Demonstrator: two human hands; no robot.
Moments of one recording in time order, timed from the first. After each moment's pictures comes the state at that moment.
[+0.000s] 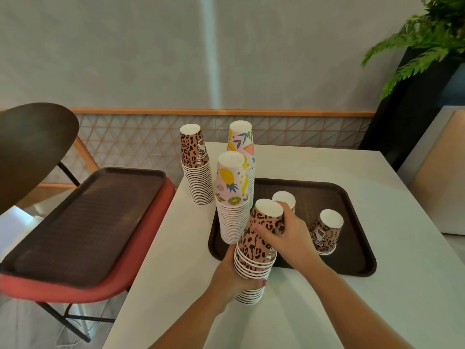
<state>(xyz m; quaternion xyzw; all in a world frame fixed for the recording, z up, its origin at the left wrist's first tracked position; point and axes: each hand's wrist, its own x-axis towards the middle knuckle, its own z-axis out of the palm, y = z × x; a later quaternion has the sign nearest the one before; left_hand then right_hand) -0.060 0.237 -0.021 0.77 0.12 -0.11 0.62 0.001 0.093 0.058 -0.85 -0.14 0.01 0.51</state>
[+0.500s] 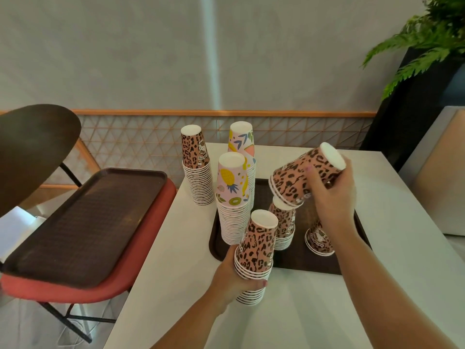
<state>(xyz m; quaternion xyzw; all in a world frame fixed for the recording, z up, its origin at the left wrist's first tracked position) -0.058 0.237 -0.021 0.79 0.13 -0.13 0.58 0.038 0.064 0.111 -0.75 -0.03 -0.24 0.61</state>
